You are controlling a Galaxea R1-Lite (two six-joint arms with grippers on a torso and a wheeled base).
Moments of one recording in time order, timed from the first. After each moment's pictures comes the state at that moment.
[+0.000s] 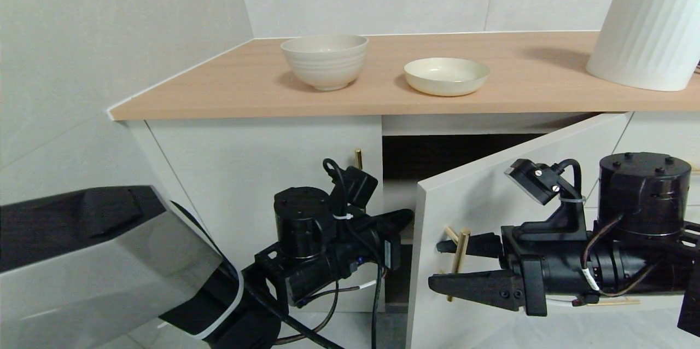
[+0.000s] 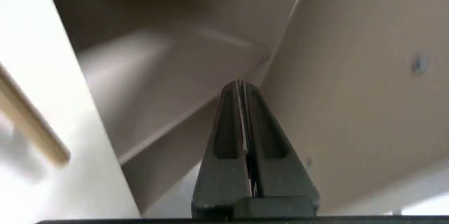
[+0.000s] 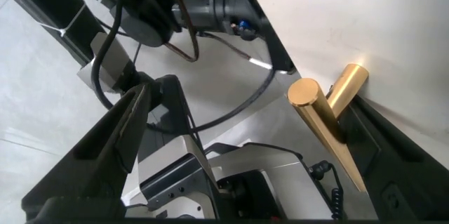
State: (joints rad) left arm -0.72 2.11 -0.75 -1.26 -0.18 -0.17; right arm 0.65 1.59 -0.58 -0.78 0.76 0.32
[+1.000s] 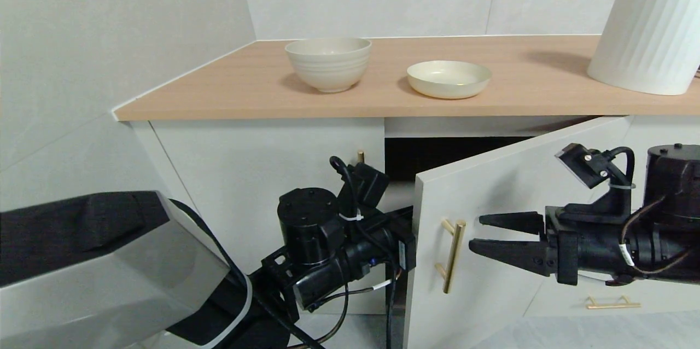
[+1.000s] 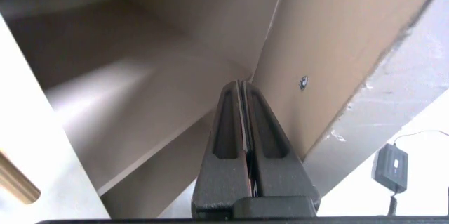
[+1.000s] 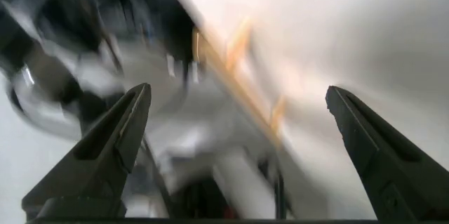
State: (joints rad) left arm -0.78 2.10 -0.76 -1.33 -0.18 -0.17; right arm 0.40 1.52 -0.54 -0.69 0.71 0.18
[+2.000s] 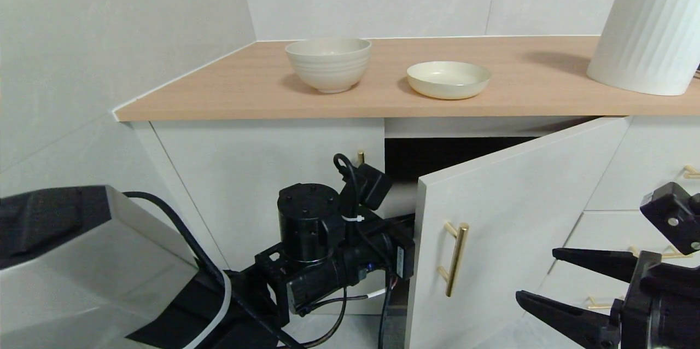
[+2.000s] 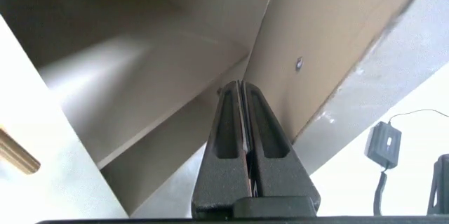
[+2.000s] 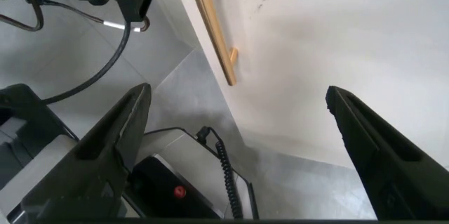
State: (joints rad) left arm -0.79 2.03 -0.76 -1.16 -0.17 -0.16; right arm 0.66 1.15 -0.43 -0.38 0.07 0.11
